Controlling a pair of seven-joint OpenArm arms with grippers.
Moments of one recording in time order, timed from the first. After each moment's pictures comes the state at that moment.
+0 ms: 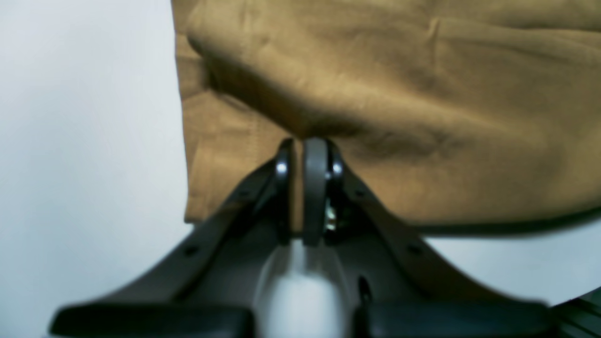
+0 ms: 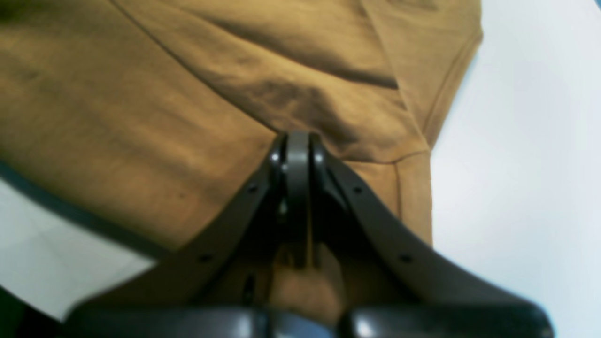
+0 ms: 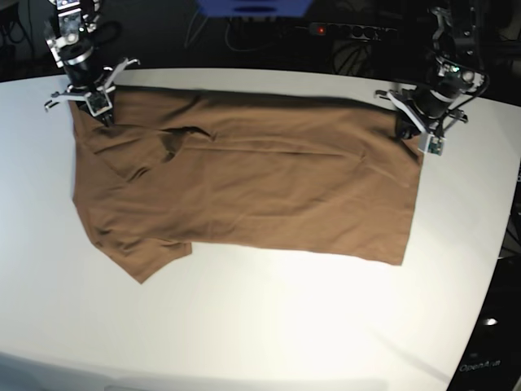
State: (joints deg) left arm 25.4 -13.7 -14.2 91.3 -10.7 -22.0 32.8; right arm -35.3 17.0 10.5 88.0 -16.2 14.3 5.1
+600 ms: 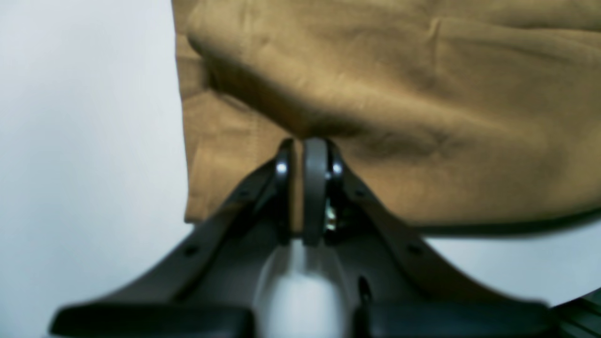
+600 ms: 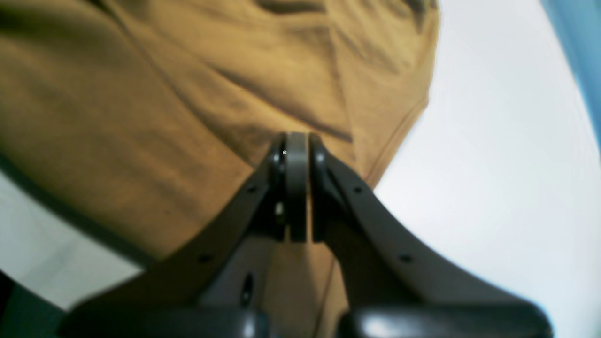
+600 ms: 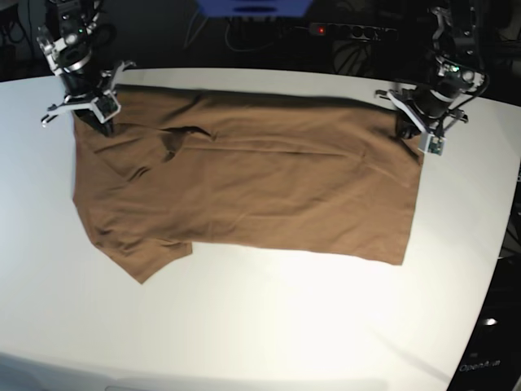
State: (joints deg) left arm 25.4 -13.6 -14.2 91.3 -10.5 -22.0 32.8; right arm -37.0 16.7 11.5 100.7 -25.7 15.9 -0.1
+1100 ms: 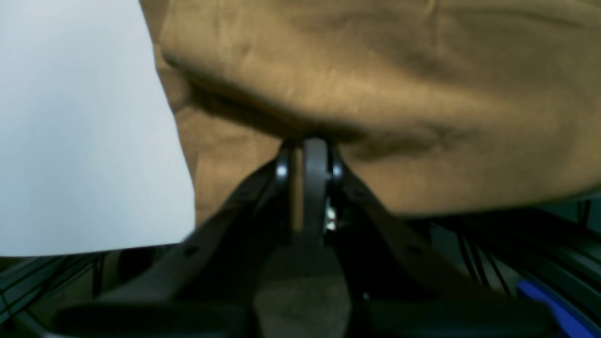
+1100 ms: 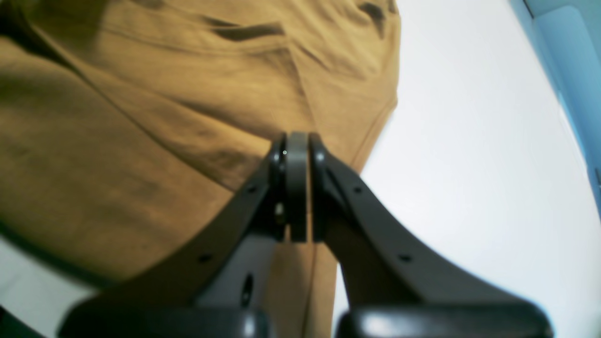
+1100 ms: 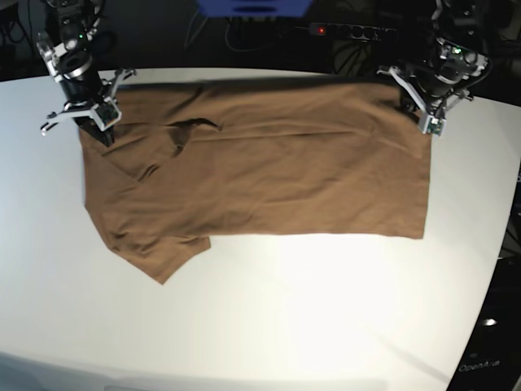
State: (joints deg) left arm 30.0 -10.9 -18.2 99.5 -8.0 -23.1 44.4; right arm -35.5 16.6 11.2 101.4 -25.8 15.8 0.0
